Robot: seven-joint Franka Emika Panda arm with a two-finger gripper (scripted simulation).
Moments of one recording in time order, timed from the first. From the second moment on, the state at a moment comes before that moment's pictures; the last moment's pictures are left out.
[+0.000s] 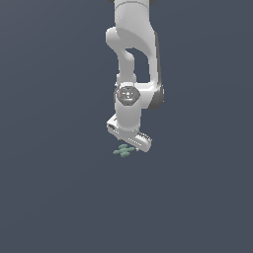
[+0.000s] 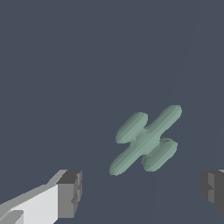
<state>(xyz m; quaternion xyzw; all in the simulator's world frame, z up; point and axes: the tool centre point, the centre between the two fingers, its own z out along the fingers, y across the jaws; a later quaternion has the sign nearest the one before) -0.008 0.010 0.085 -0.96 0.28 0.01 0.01</state>
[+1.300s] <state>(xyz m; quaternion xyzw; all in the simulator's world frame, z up) -0.011 -0.012 0.032 -0.93 0.37 0.00 0.00</state>
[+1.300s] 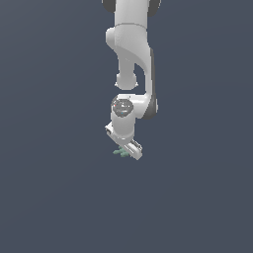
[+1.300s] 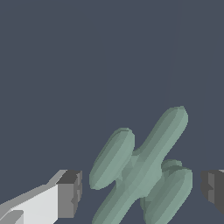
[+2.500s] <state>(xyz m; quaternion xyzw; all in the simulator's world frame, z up) -0.007 -0.011 0.025 -0.93 0.37 0.00 0.00</state>
